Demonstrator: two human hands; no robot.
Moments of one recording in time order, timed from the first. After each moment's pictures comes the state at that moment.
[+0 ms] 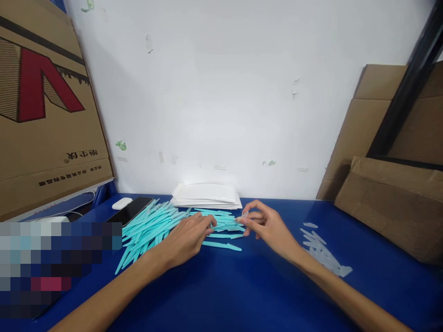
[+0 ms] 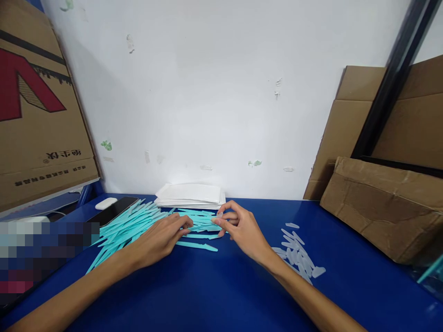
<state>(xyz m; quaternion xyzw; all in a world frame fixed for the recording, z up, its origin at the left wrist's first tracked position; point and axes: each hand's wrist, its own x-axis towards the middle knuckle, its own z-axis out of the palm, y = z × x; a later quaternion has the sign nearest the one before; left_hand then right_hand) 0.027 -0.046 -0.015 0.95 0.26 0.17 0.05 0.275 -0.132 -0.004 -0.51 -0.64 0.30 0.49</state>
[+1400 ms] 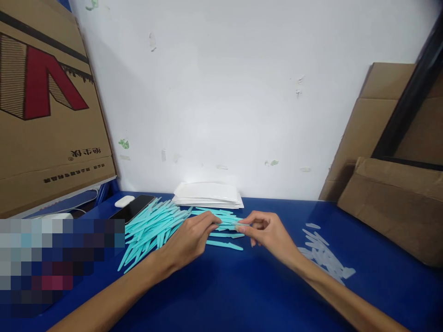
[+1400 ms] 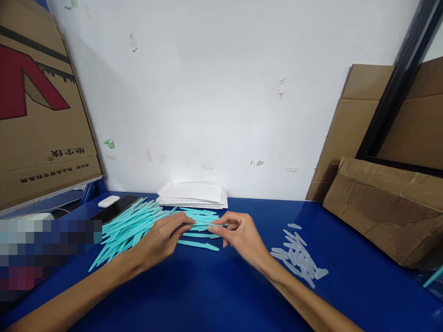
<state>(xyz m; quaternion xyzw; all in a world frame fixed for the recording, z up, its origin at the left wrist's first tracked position) 0.033 -0.053 -0.017 0.92 0.16 0.34 0.05 0.261 -0.139 -0.008 -0.54 -0.61 0.31 0.49</state>
